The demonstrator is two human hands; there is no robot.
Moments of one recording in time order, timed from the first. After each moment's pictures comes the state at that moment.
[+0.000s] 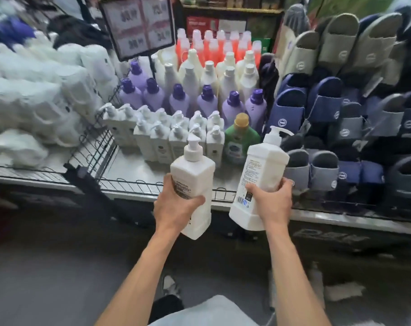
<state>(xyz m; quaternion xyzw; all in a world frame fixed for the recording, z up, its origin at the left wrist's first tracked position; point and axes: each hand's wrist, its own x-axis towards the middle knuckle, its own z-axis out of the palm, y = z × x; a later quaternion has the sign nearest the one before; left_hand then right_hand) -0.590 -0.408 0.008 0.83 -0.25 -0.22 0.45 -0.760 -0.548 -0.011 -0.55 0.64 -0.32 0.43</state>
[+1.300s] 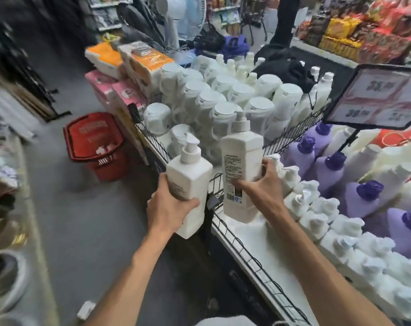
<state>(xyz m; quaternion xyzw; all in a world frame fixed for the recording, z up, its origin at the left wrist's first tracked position) -0.243 -0.263 0.029 0.87 0.07 0.03 0.48 -0.236 -0.496 0.024 -0.83 0.14 -0.12 0.53</state>
